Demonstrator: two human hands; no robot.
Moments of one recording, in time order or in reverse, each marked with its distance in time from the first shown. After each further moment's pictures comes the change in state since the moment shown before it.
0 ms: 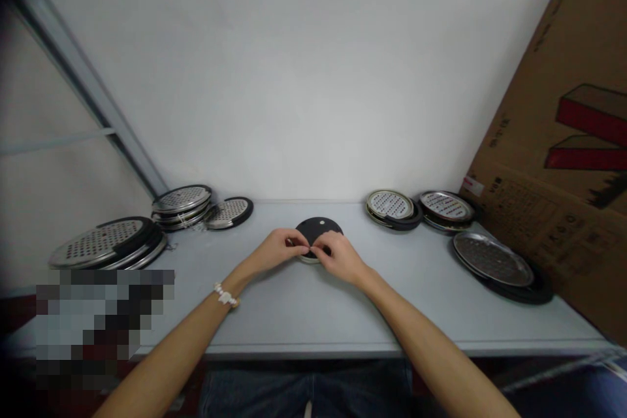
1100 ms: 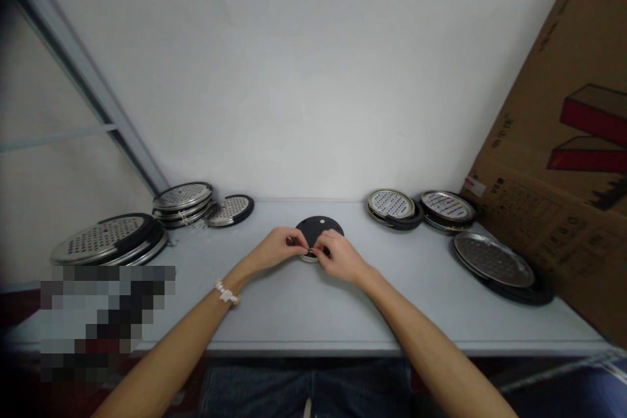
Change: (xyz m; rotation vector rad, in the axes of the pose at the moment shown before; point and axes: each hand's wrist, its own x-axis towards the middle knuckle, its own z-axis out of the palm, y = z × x) left_hand -0.002 0.002 -0.002 0.009 -0.035 -0.001; right_hand -0.001 0.007 0.001 -0.043 -0.074 -0.065
